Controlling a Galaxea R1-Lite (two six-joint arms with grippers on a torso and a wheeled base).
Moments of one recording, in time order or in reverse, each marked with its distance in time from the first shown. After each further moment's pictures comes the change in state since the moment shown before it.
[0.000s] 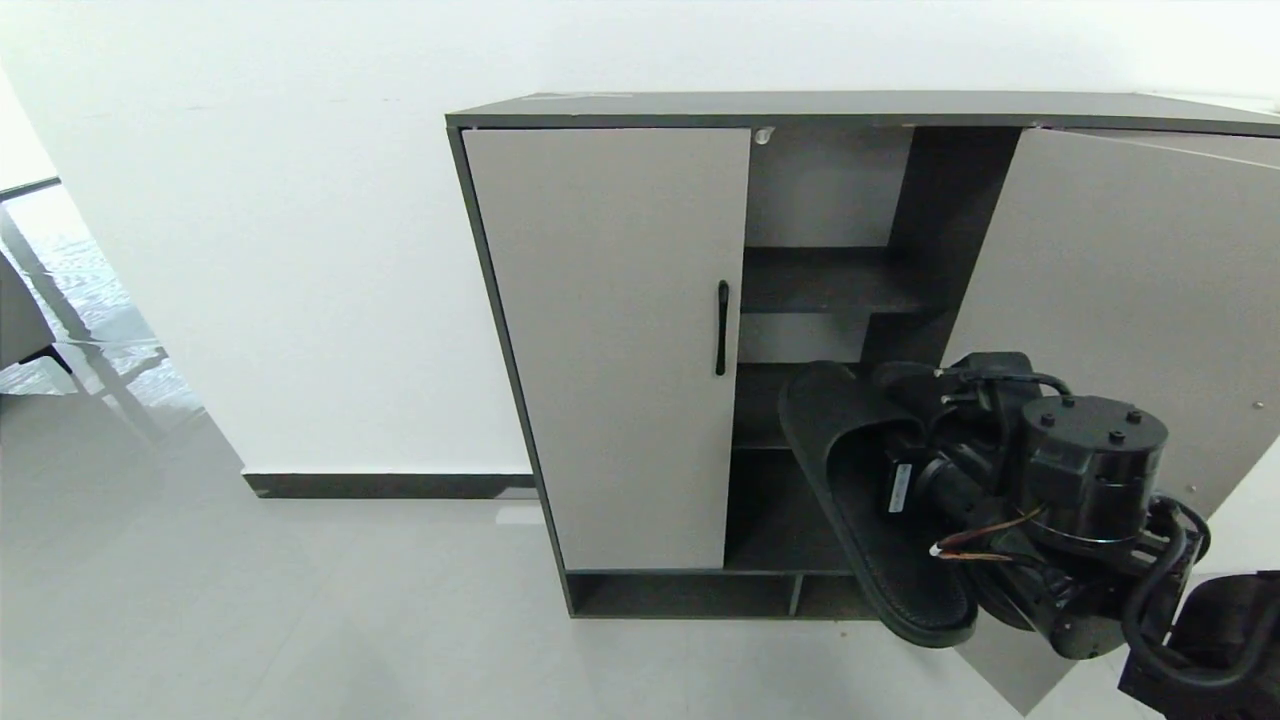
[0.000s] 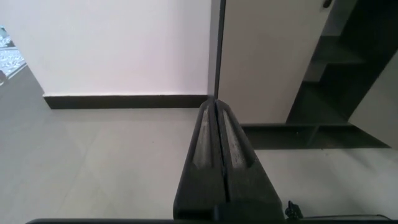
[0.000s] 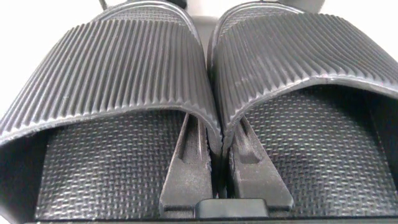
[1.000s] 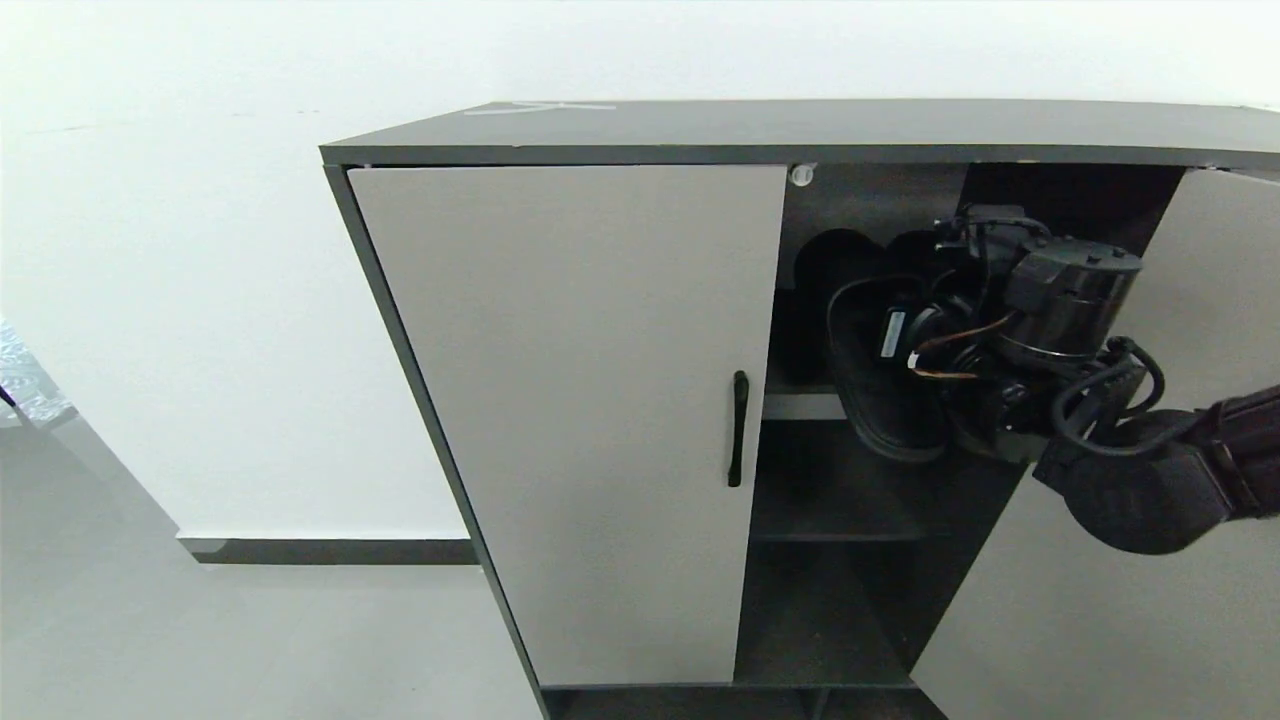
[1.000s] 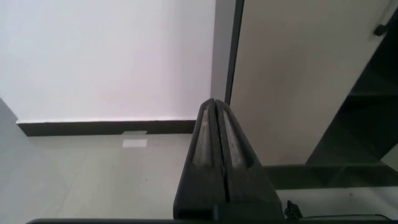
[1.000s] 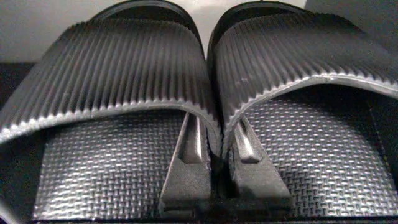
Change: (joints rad) left arm 0.000 0.001 0.000 -0.001 0.001 -0.004; right arm -0.150 0.108 -0.457 0.116 0.060 -0.142
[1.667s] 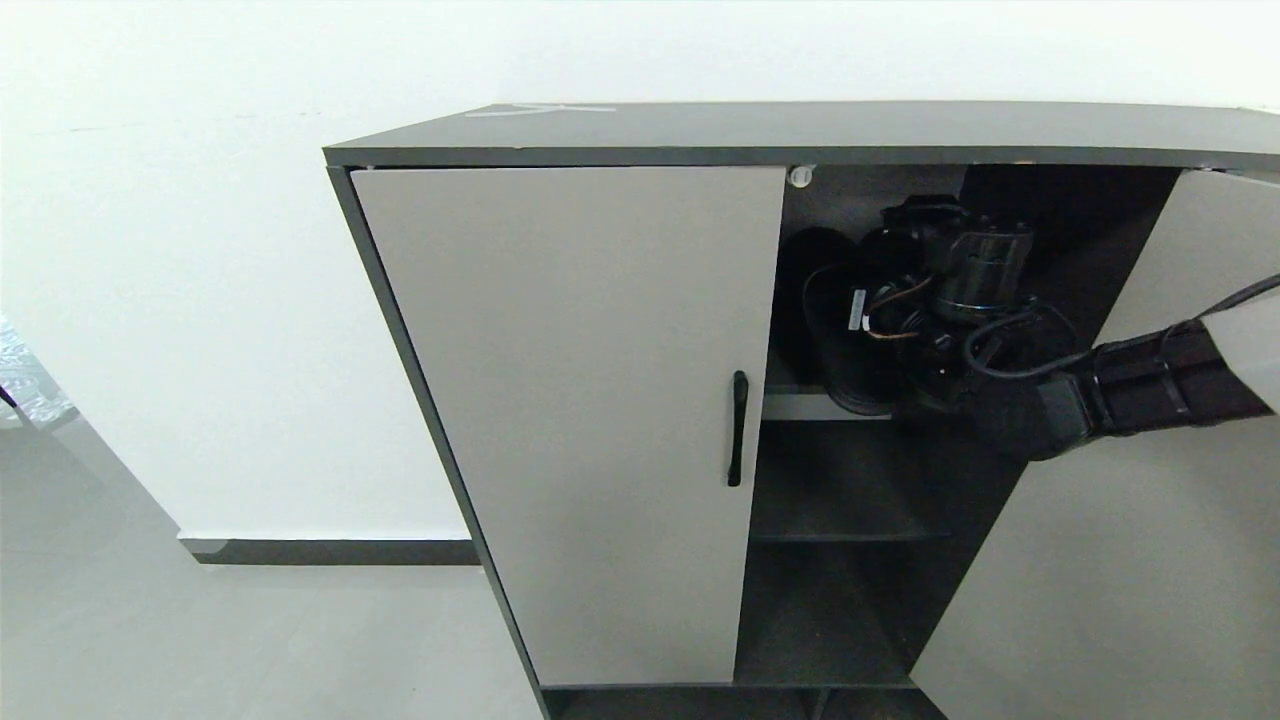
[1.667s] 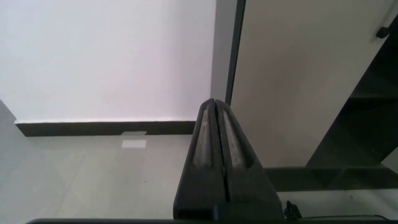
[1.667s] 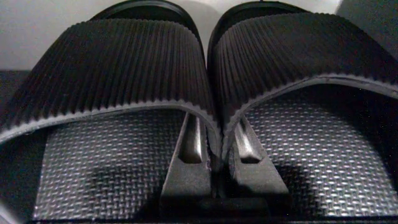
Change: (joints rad) left arm 0.000 0.001 0.000 -0.001 0.001 -0.004; right arm -0.074 0.206 -0.348 0.192 0.063 -0.002
